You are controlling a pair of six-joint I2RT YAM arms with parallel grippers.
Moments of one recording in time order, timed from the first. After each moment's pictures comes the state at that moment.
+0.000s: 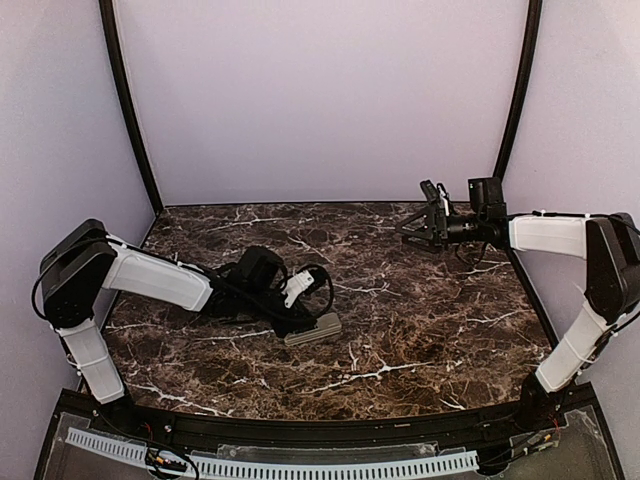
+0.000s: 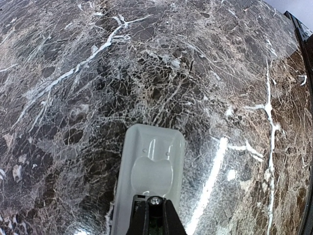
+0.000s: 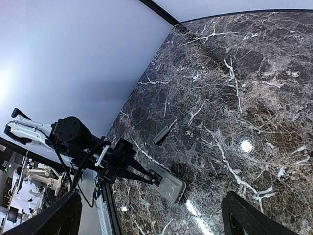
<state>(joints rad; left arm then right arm) -0.84 1.77 0.92 0.06 0.29 0.07 0.25 1.61 1.01 0.04 -1.07 0.42</state>
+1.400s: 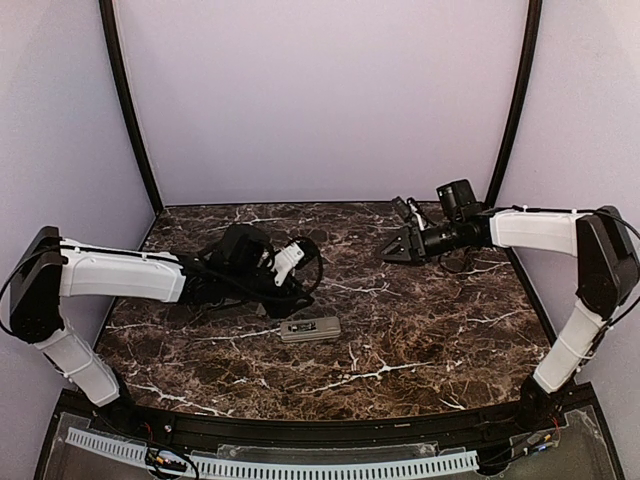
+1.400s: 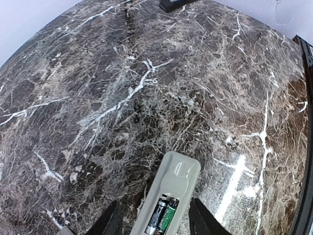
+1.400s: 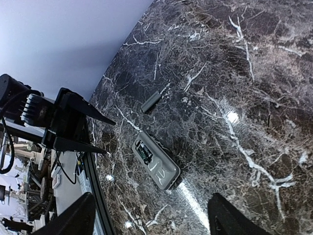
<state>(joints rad) -0.85 1.59 0.95 -0.05 0.16 0.08 0.39 1.66 1.10 -0.22 -0.94 0.23</state>
